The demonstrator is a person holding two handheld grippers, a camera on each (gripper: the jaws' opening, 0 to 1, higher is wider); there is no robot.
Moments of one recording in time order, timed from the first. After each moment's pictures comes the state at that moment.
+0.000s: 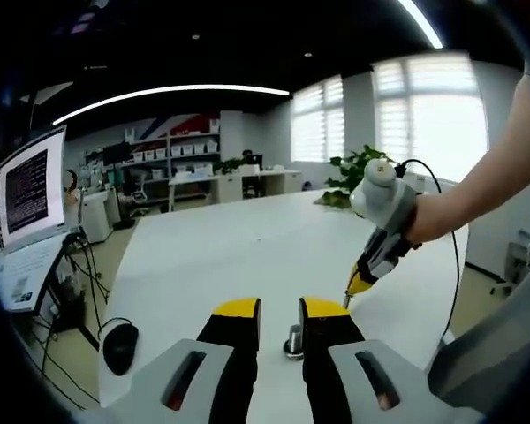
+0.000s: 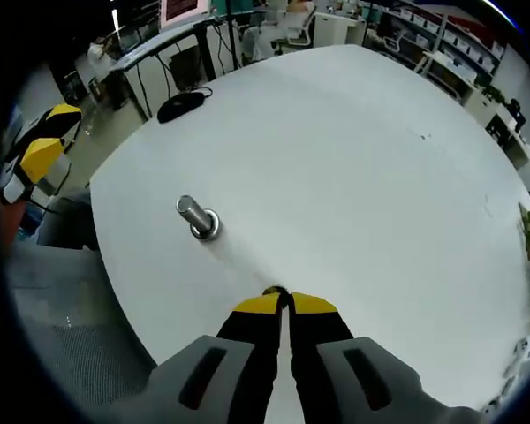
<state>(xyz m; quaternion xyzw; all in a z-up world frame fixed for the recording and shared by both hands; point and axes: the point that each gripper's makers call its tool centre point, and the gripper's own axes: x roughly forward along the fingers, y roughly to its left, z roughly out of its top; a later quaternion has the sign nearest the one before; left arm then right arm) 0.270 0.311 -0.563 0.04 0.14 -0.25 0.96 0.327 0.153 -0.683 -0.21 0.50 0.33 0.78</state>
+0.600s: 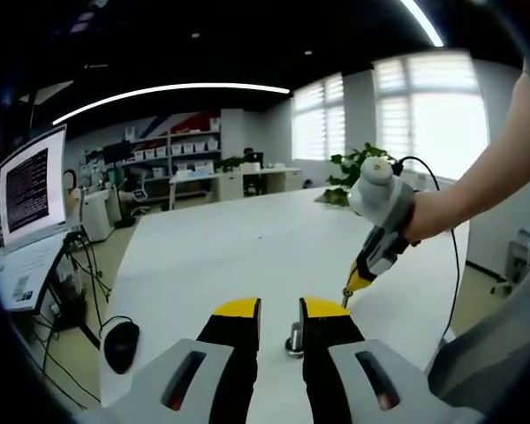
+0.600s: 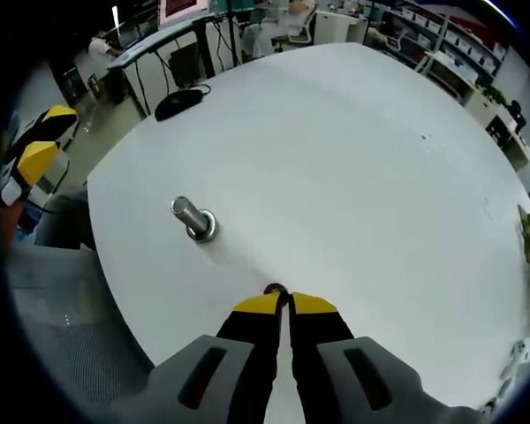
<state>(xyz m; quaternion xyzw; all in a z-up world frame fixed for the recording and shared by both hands) 0.271 0.315 -0.565 0.04 0.15 -0.25 0.96 0.332 0.150 -0.684 -0.22 0.50 0.32 0.78</state>
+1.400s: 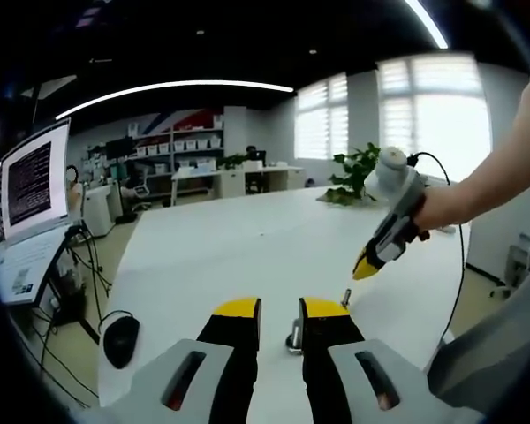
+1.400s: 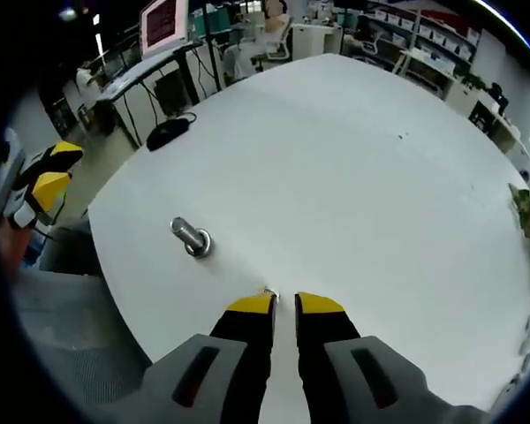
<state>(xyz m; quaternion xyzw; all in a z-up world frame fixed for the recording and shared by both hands) 0.269 0.319 -0.568 0.03 0.15 -0.25 0.96 0.335 0.137 -0.650 -0.15 0.45 0.30 0.83</state>
